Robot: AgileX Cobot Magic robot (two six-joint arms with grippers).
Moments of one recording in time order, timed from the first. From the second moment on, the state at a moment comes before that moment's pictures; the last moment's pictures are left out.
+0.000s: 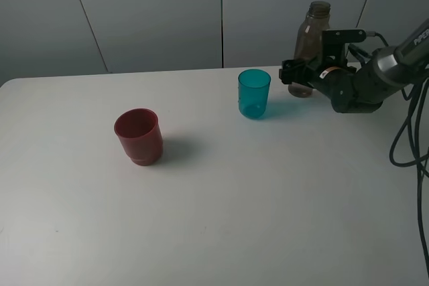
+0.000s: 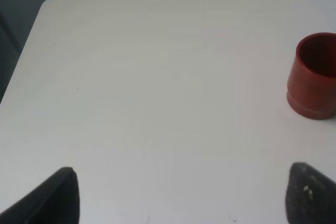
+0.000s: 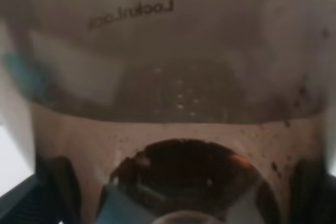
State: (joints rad) left arm 0.07 0.00 -0.52 -0.02 1.09 0.06; right arm 0.19 2.26 -1.04 0.14 -0.78 -0.02
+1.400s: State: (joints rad) left arm 0.07 0.00 -0.52 -0.02 1.09 0.06; right arm 0.19 2.30 -1.07 0.14 -0.88 0.01
